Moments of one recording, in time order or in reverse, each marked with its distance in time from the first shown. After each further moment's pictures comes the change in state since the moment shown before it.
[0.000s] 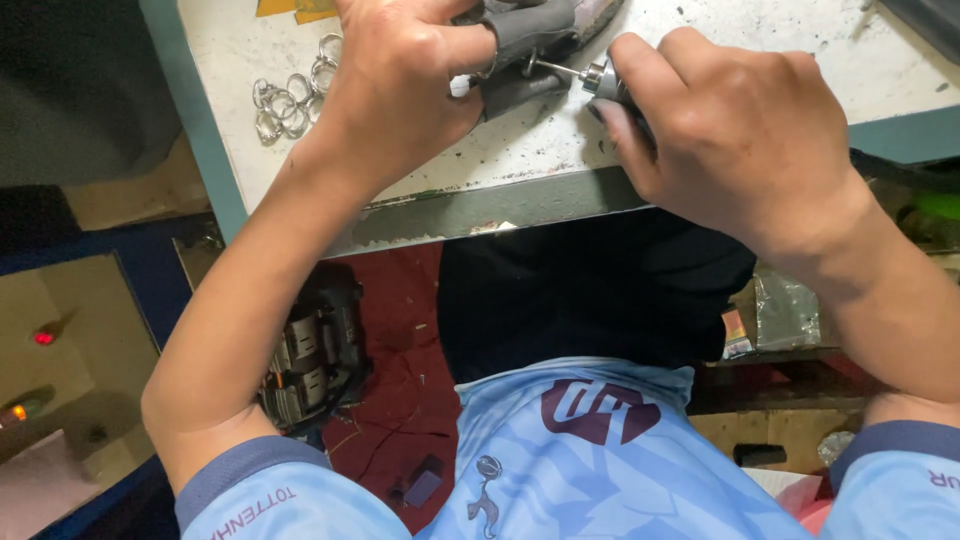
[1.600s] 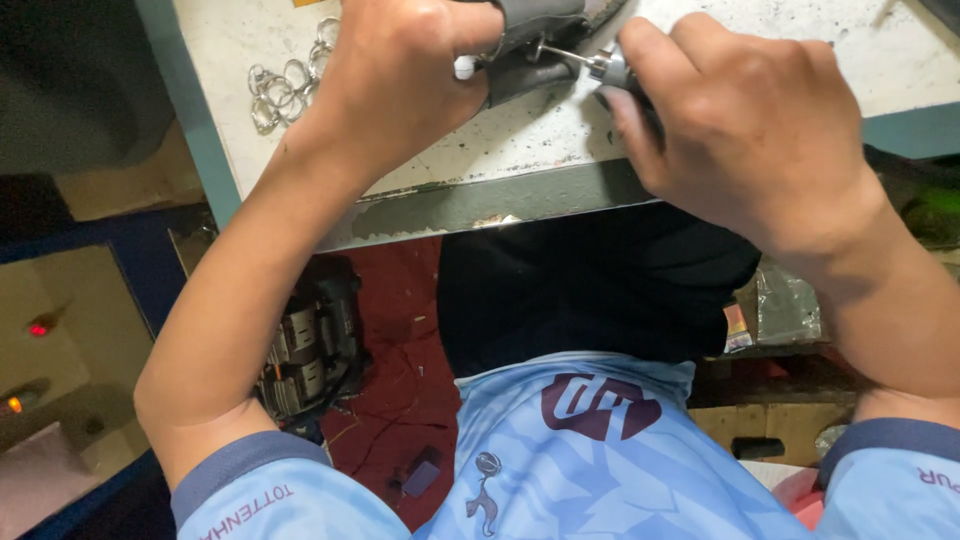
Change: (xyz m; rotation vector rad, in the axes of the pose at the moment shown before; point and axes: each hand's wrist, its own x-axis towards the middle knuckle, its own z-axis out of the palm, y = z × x) left_hand -0.011 -0.011 0.010 -0.057 -0.113 -0.049; right_hand 0.001 -0.004 -0.002 -0.027 -0.041 0.019
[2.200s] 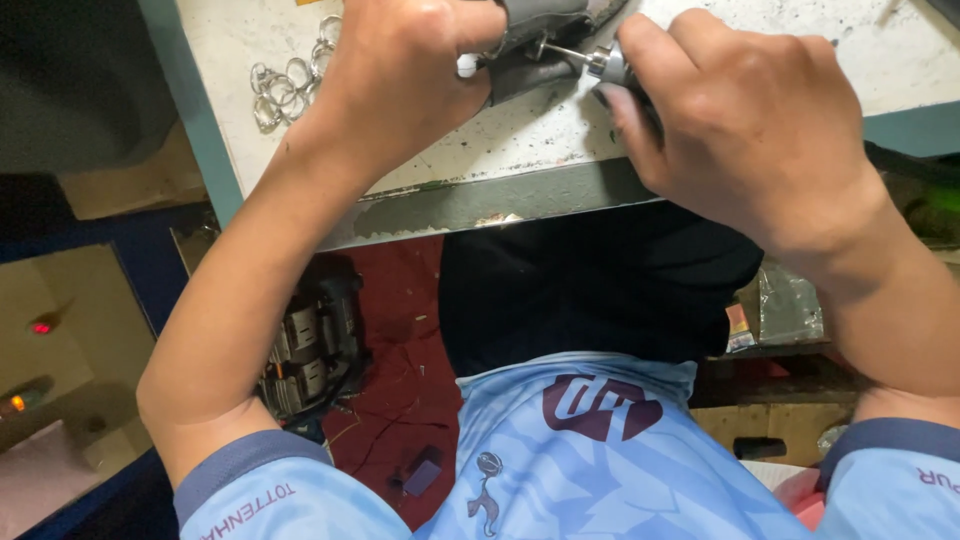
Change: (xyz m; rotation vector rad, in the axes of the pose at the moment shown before) left_hand -0.002 -0.002 0.001 0.055 0.011 0.013; right_hand 0.001 -0.001 0.002 -0.020 0.015 -0.013
